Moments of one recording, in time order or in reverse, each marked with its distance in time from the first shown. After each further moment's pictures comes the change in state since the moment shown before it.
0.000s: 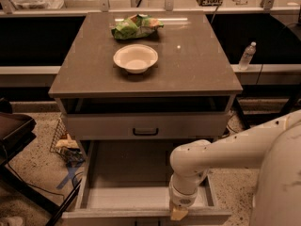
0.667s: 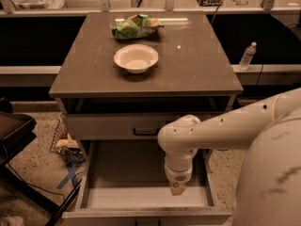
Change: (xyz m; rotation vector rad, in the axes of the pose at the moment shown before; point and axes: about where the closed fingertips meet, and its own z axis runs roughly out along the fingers) arm -0.002 -0.045 -0.057 0.065 0.163 -0.058
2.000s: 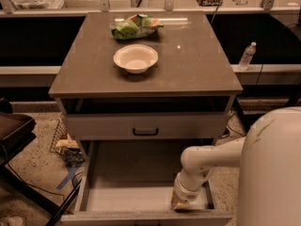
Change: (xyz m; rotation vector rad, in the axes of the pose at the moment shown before) arm 0.008 -0.002 0.117 -0.042 -0.272 -0.049
